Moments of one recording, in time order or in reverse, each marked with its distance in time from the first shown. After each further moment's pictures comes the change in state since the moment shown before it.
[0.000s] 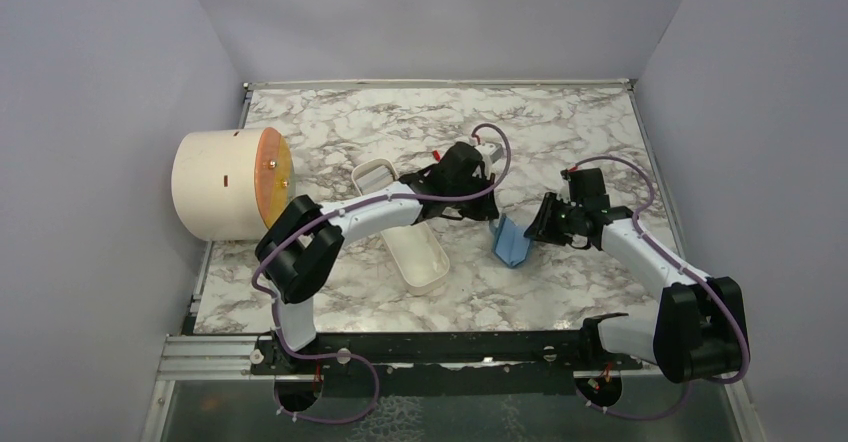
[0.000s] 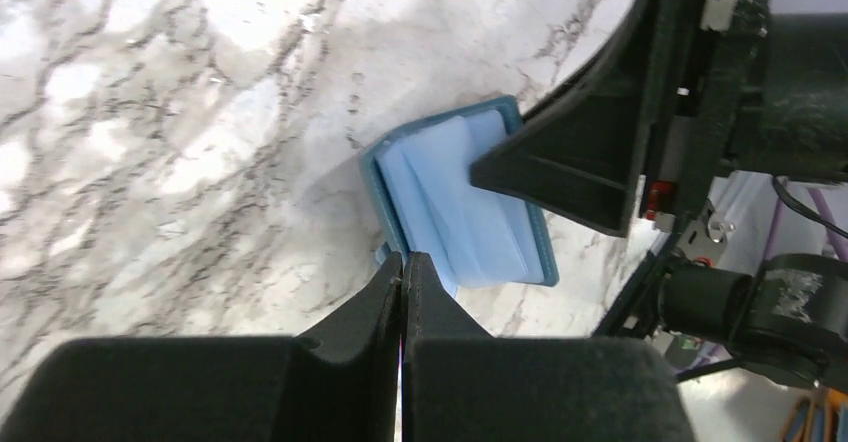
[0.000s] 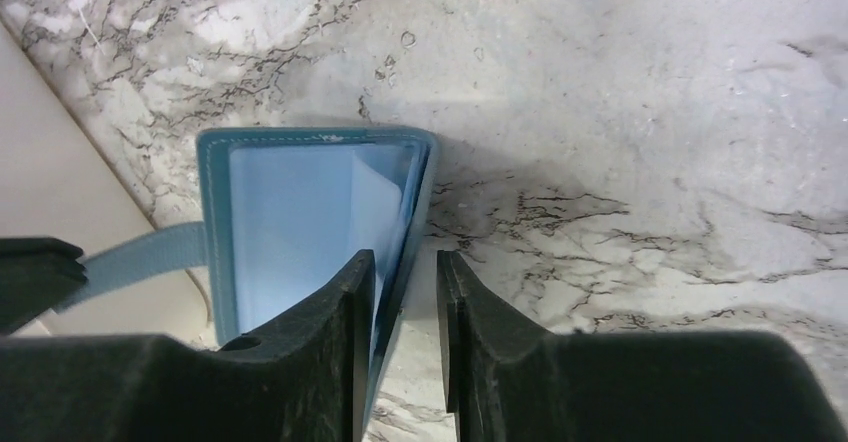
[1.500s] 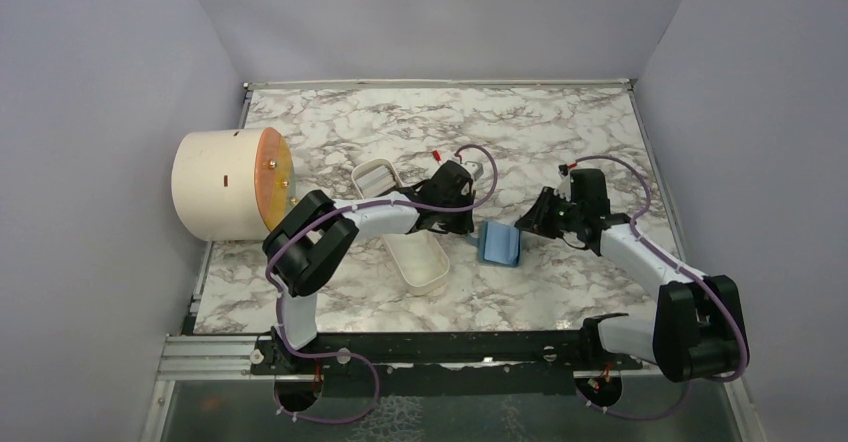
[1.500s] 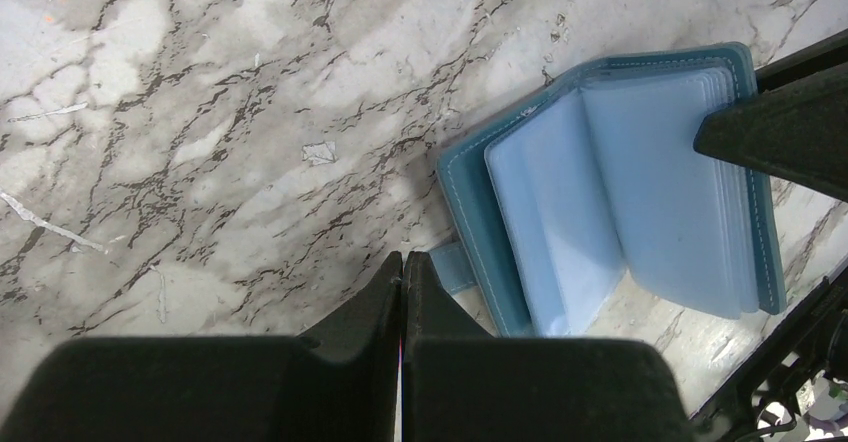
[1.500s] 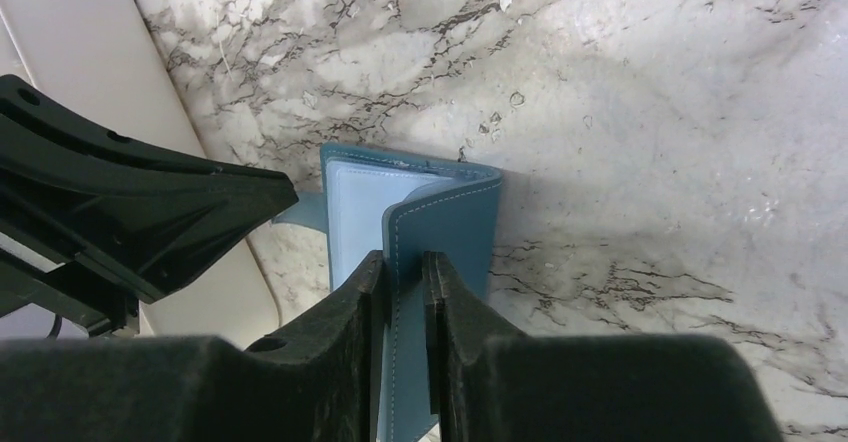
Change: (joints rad) left arm 0.042 0.054 -0.146 0.041 -0.113 0.033; right arm 0.001 0.004 -0.060 0.216 -0.122 0.058
